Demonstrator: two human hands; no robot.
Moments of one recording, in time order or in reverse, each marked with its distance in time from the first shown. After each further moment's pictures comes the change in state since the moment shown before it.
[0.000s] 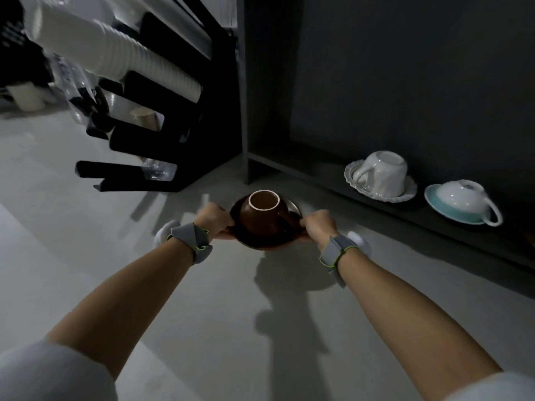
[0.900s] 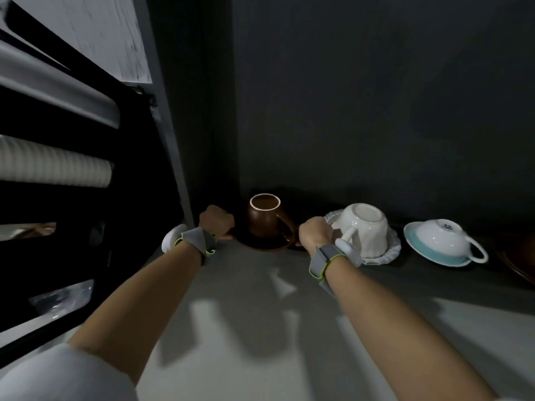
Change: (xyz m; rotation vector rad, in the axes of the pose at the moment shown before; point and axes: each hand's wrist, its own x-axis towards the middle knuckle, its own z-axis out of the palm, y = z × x) left_hand 0.161 0.152 0.062 0.287 -0.224 0.295; right_hand 0.103 -0.097 -0.024 -0.277 0.522 -0.040
